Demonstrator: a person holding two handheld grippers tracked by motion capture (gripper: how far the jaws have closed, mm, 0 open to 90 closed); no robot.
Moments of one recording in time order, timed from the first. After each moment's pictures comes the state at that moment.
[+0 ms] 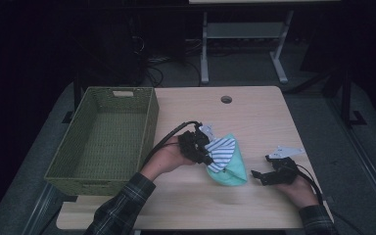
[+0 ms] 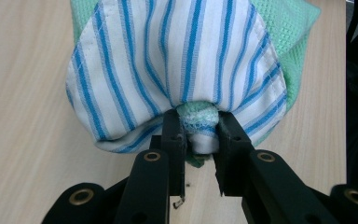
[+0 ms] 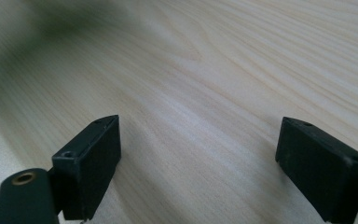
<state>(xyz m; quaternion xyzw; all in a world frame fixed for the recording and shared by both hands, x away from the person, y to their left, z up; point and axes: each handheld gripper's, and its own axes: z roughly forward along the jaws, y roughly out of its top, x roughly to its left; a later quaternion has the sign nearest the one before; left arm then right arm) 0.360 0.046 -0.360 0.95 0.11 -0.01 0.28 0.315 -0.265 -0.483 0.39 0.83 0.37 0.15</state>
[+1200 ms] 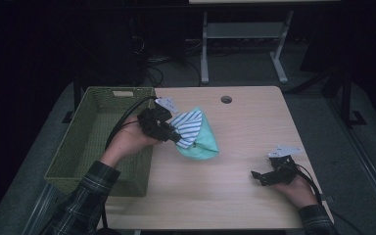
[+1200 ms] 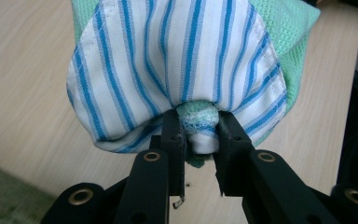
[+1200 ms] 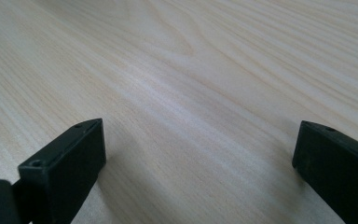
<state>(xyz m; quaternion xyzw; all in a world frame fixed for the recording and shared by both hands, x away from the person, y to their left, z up) 0.371 0.140 -0.290 0.94 0.19 0.04 0.29 0.318 -0.264 -0.483 0.41 0.83 0.35 0.15</state>
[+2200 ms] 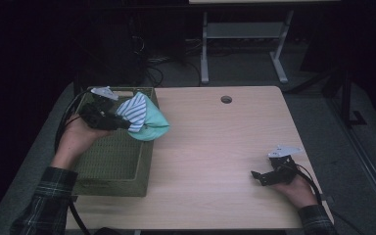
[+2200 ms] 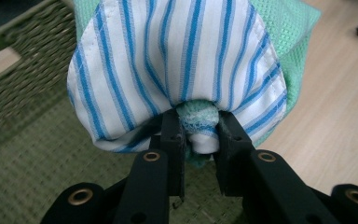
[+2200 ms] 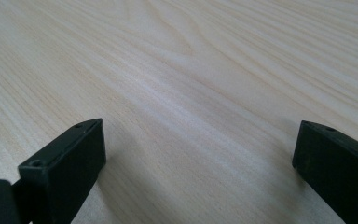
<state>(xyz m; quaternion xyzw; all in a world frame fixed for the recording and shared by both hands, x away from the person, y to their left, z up) 0.375 0.273 -0.277 0.88 0.35 0.11 0.30 0.318 -0.264 -0.483 0.41 0.83 0.35 0.15</state>
